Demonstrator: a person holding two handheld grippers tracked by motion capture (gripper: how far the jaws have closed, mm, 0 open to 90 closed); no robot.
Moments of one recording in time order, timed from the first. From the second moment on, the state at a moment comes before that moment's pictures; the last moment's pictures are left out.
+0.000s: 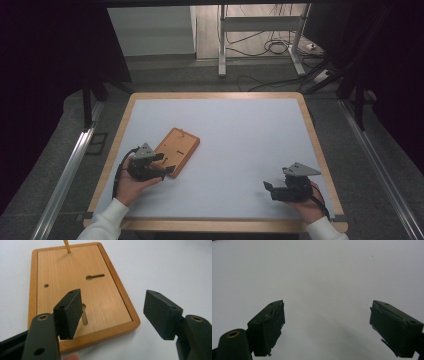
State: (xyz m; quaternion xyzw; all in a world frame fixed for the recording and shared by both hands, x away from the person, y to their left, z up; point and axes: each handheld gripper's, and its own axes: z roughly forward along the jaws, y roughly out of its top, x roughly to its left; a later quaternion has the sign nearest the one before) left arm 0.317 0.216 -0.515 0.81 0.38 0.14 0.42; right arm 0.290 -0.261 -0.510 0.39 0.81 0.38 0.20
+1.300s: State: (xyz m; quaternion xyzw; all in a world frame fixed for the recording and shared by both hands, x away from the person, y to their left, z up) left arm 0.407 0.206 -0.502 0.80 0.41 0.15 0.41; right arm 0.291 -0.264 -0.513 0.40 0.81 0.37 0.19
